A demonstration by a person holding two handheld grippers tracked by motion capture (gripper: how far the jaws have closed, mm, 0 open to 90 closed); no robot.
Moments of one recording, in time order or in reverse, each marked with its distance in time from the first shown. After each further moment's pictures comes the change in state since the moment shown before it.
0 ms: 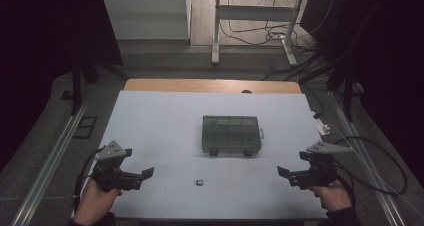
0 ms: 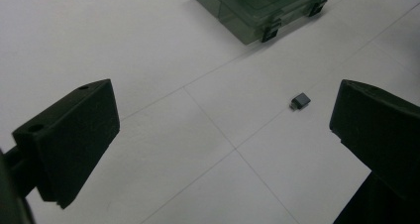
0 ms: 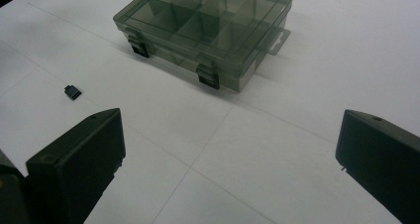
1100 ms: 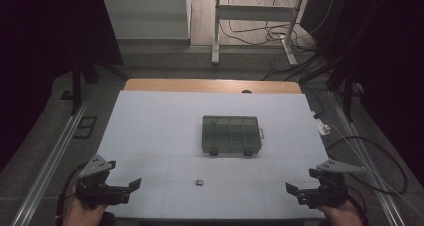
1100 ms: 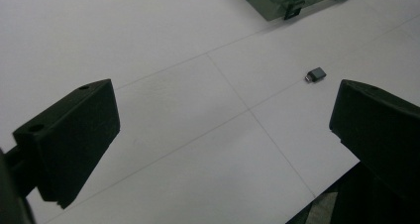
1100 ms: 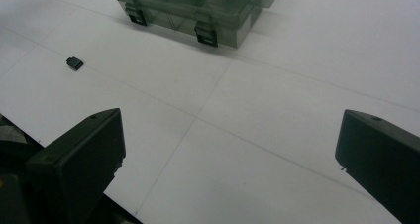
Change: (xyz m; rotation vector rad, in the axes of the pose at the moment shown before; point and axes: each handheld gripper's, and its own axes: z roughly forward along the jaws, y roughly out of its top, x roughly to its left) left arm -0.012 -0.028 -0.036 0.026 0.116 -0.045; right arm 0.010 -0.037 -0.028 0.031 -0.038 0.057
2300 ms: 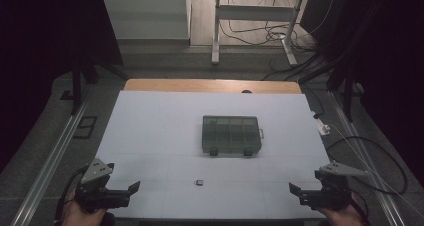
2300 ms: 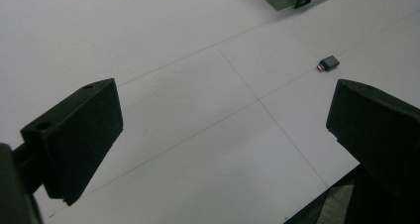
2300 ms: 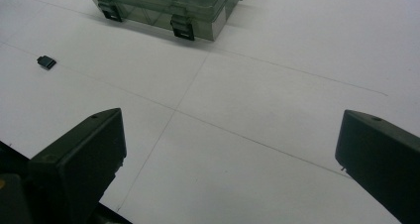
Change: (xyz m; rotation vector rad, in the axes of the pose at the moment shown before) left arm -0.006 -0.008 -0.003 0.019 0.058 0.039; right arm -0.001 -0.006 -0.005 0.002 -0.088 0.018
